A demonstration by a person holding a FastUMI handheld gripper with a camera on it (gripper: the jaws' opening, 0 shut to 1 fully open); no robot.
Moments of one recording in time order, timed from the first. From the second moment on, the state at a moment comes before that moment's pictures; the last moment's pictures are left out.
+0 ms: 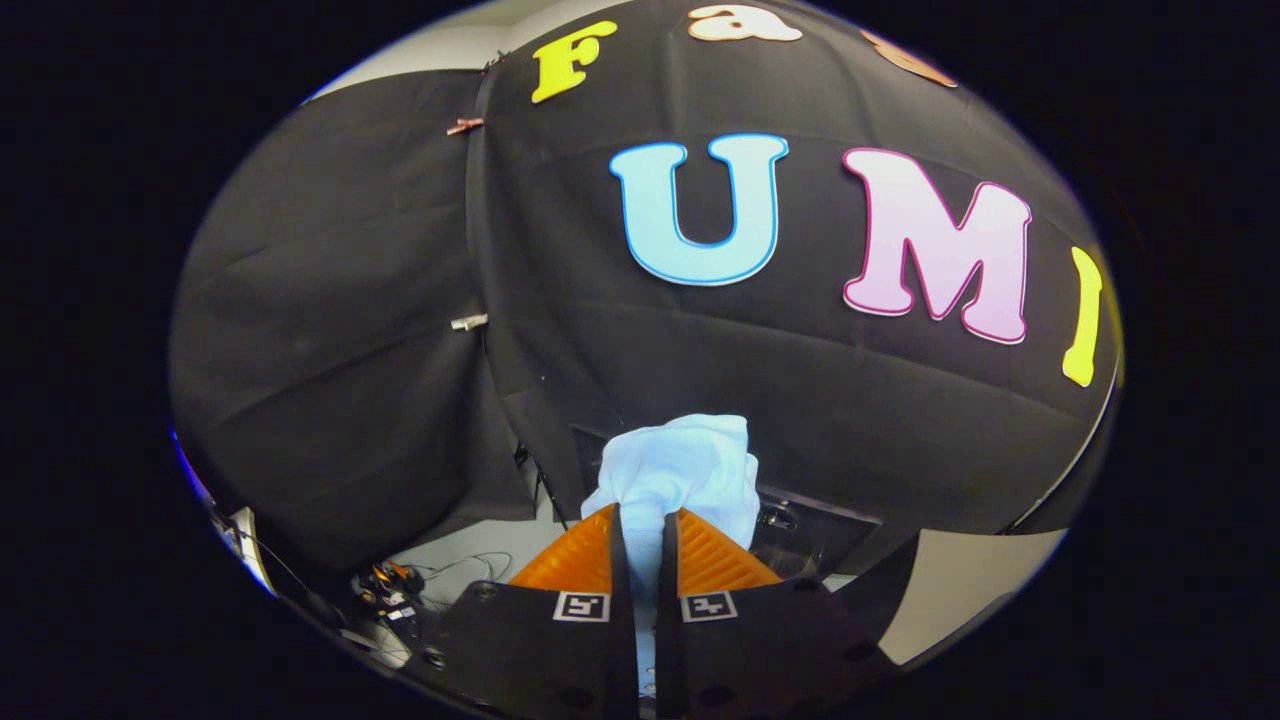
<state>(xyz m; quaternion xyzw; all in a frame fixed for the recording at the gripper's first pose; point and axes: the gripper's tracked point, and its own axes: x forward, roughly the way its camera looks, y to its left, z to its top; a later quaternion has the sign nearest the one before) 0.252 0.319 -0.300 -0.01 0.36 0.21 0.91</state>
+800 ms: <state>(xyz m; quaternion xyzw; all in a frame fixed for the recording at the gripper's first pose) 0.191 0.322 -0.506 -0.04 0.51 0.19 0.84</state>
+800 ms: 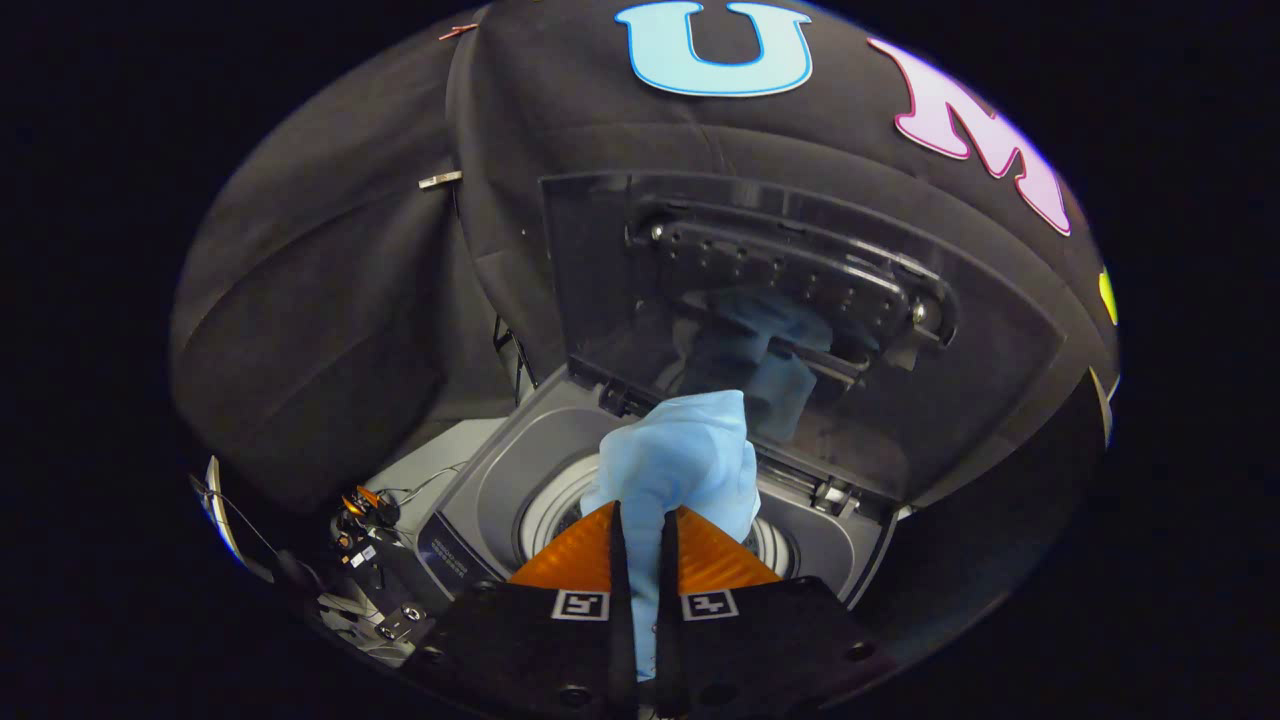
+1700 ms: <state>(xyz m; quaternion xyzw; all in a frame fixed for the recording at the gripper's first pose) 0.219 0.305 -0.400 -0.03 0.44 0.21 0.87</state>
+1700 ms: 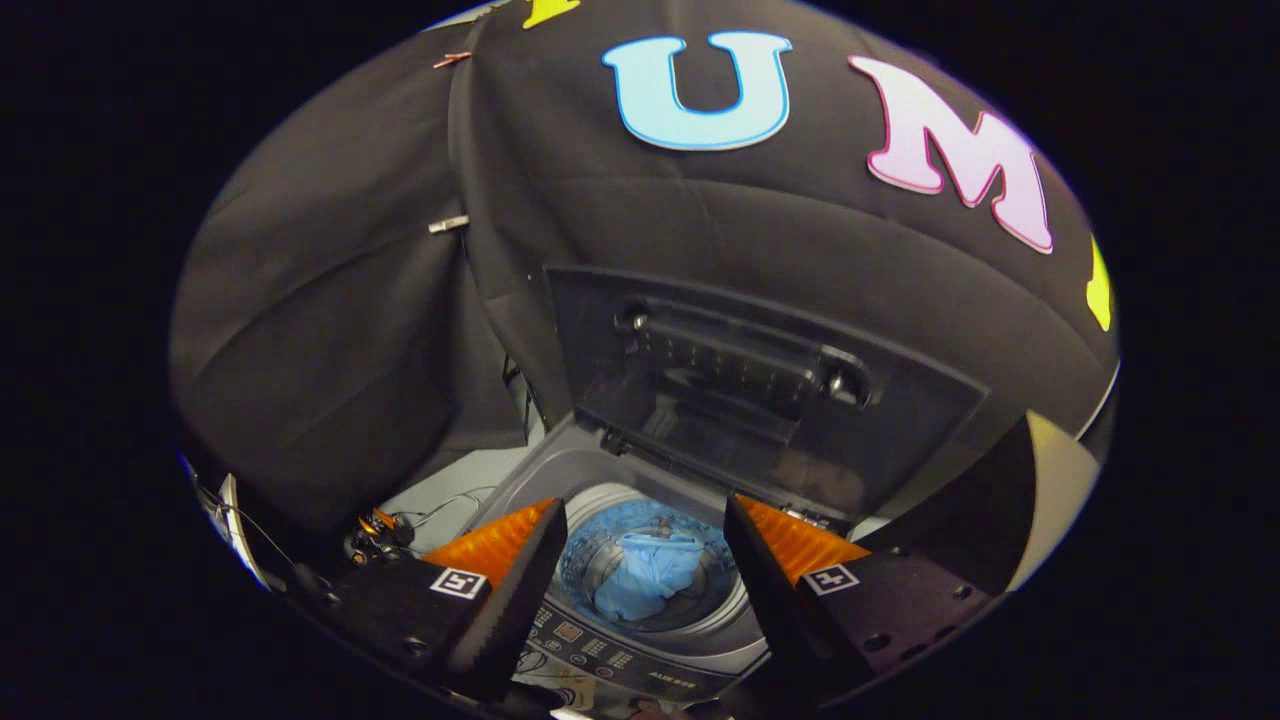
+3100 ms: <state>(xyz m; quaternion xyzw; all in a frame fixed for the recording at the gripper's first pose) 0.395 0.219 -0.406 0.00 0.37 0.11 0.92</state>
